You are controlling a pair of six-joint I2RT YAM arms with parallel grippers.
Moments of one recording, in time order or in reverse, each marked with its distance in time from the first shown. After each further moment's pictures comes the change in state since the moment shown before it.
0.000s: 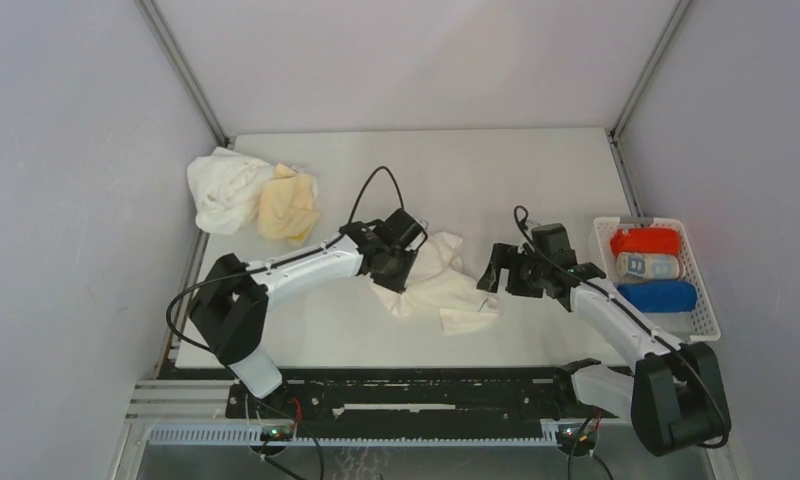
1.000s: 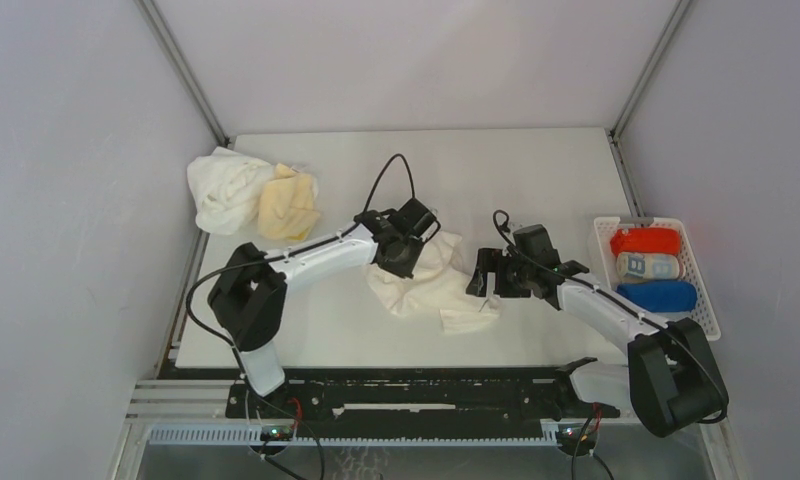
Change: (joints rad) left arm 0.019 0.107 0.108 0.000 -0.088 0.031; right arm 0.129 0.114 0.000 0.095 0.039 0.000
